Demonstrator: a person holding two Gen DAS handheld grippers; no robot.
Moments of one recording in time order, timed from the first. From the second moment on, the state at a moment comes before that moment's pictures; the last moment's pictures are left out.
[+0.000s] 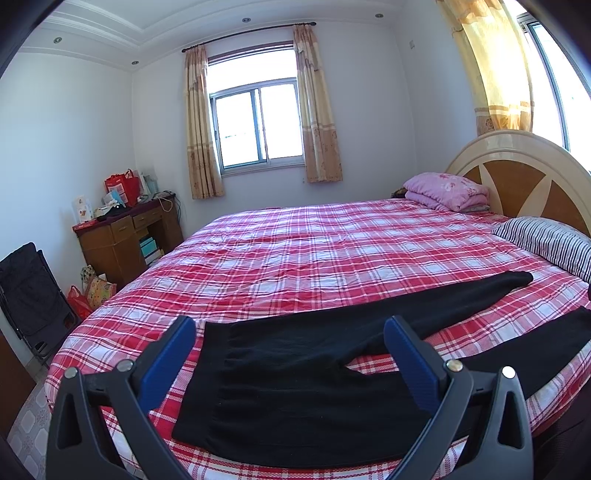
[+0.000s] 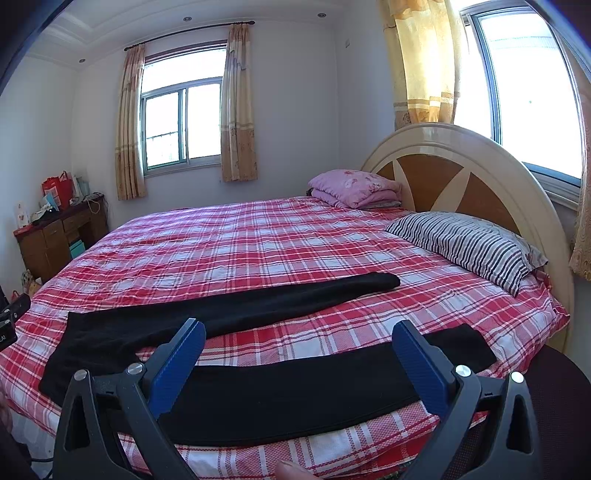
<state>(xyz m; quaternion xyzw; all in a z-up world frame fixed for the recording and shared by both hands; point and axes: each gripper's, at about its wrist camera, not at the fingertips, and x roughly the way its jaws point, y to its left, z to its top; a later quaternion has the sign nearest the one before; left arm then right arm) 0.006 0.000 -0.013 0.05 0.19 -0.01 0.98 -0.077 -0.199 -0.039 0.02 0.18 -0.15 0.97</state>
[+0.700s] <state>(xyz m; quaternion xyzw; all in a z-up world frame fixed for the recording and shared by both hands) 0.016 0.000 -0.019 0.05 0.20 0.00 0.98 -0.067 -0.201 -0.047 0.02 0.19 -0.16 0.97</state>
